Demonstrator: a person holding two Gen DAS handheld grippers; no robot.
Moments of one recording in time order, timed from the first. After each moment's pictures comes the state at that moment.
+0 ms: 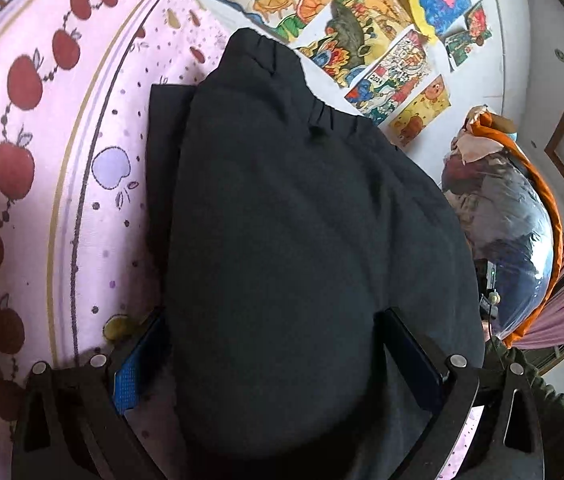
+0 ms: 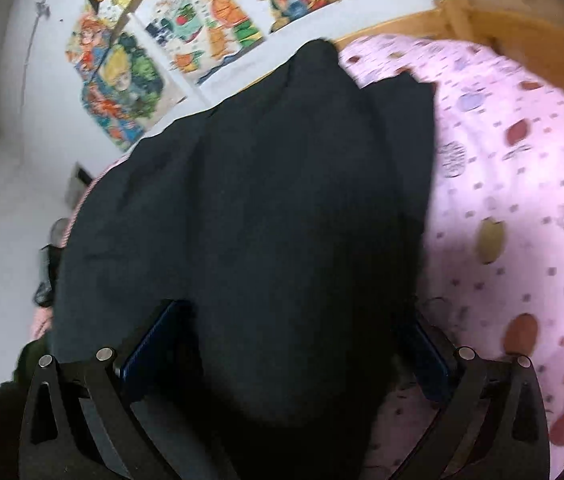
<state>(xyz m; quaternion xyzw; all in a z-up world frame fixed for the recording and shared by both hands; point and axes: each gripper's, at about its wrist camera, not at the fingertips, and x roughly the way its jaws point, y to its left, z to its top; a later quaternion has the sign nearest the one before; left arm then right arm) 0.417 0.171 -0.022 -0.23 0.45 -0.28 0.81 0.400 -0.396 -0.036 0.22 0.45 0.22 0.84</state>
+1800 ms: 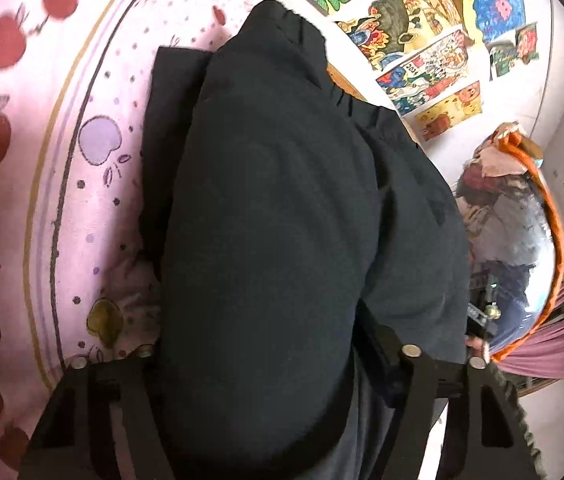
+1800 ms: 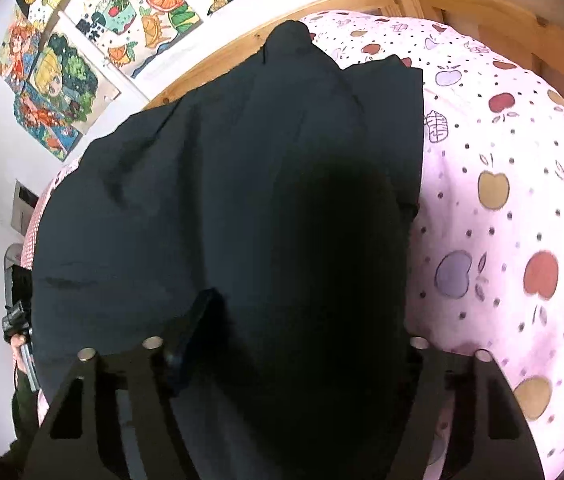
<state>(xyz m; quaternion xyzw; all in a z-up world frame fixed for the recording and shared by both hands) 0.429 0.155 -0.008 -0.27 0.54 -0.24 0.76 0.411 -0.358 -0.013 0.23 0.52 0.08 0.82</state>
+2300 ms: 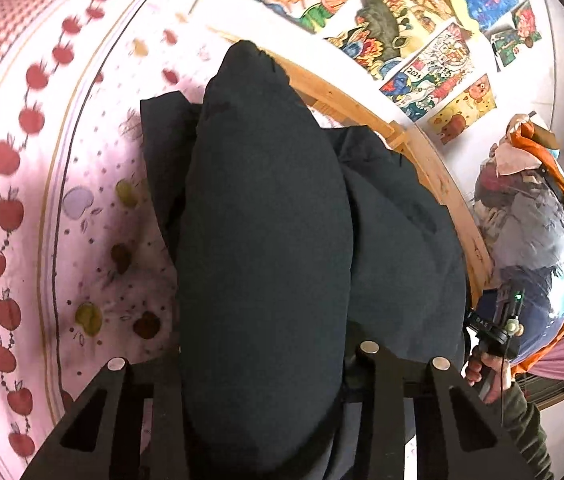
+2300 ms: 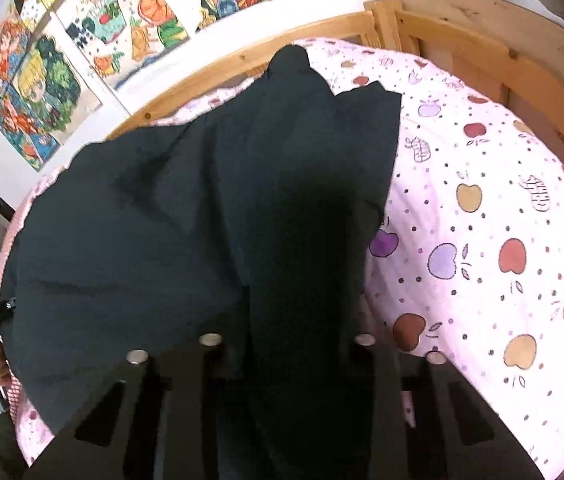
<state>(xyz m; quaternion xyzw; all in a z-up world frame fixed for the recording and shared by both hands) 0.422 0.124 0.062 -0.22 0.52 -0.19 0.80 0.405 -0.343 0.025 0.20 0.50 0.02 0.84</state>
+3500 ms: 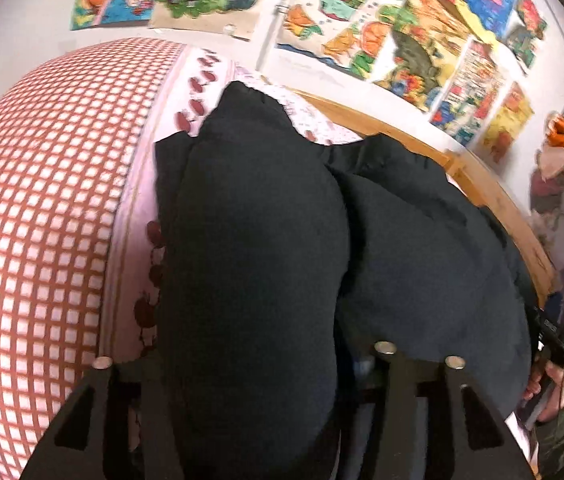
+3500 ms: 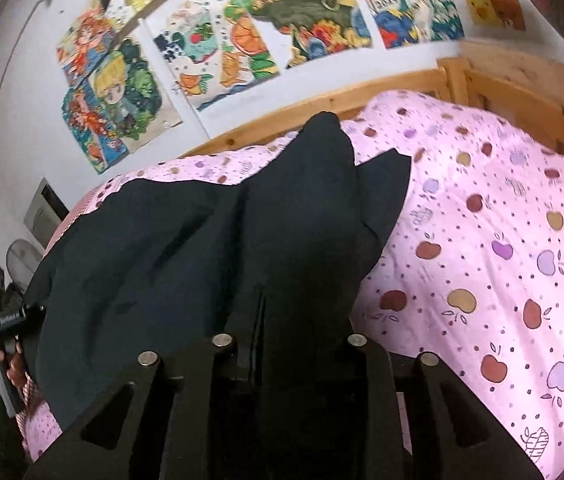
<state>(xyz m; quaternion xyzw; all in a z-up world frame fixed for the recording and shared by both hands) 0.375 0.165 0.088 -0.15 0.47 -0.05 0.87 0.368 -0.291 0.062 0.19 0.41 0.10 0.89</state>
